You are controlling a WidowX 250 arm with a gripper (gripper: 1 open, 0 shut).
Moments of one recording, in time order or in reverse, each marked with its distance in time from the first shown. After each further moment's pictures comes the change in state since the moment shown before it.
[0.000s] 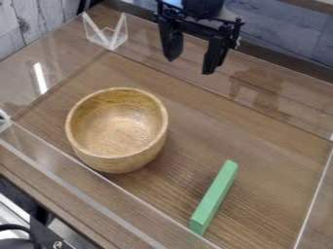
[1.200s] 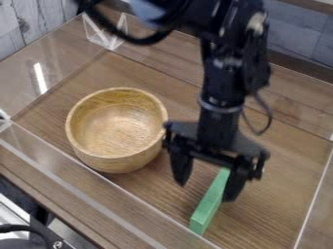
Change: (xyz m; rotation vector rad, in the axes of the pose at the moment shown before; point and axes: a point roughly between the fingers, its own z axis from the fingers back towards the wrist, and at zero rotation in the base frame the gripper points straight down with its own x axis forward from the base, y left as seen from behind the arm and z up) arm -0.092 -0.077 -0.076 -0.037 0.062 0.170
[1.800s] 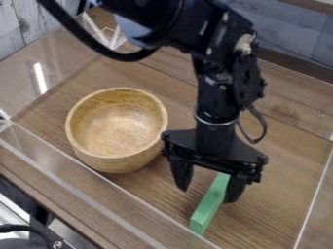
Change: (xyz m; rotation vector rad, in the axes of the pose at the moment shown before) arm 0.008 0.000 -0.010 -0.023 -0.080 0.060
